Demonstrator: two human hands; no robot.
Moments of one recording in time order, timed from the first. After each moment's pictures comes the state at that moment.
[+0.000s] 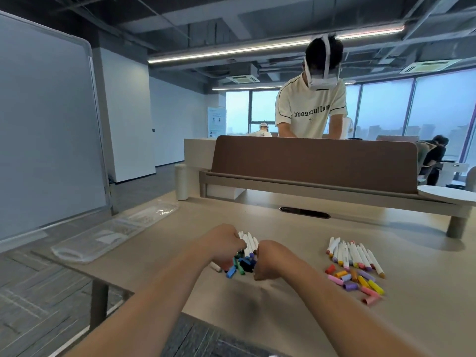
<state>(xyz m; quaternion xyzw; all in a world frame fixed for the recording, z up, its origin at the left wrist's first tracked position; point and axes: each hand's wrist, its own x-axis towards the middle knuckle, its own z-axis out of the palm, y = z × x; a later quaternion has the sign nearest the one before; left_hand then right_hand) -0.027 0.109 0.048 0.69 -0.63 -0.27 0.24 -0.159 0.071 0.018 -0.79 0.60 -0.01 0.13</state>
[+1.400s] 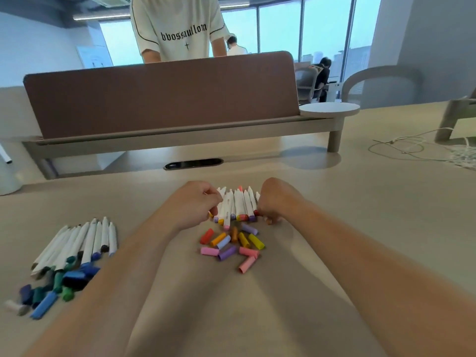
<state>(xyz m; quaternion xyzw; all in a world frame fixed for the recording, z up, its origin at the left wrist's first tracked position) -0.246 -0.022 0.007 0.56 -0.74 -0.29 0.24 -0.426 -0.029 -0.014 -0.60 0.79 -0.06 0.14</state>
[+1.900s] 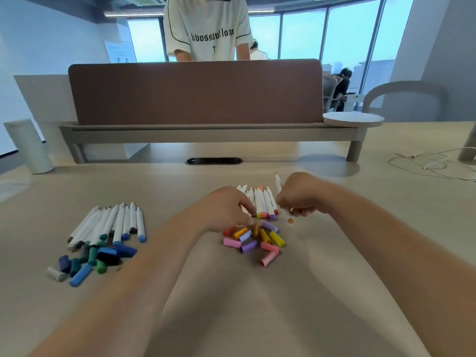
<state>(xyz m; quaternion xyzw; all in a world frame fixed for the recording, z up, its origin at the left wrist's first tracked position) -0.243 -0.010 0.004 0.50 -0.84 -0.17 0.09 -0.422 0.001 0.023 -0.61 0.75 -0.12 0.22</state>
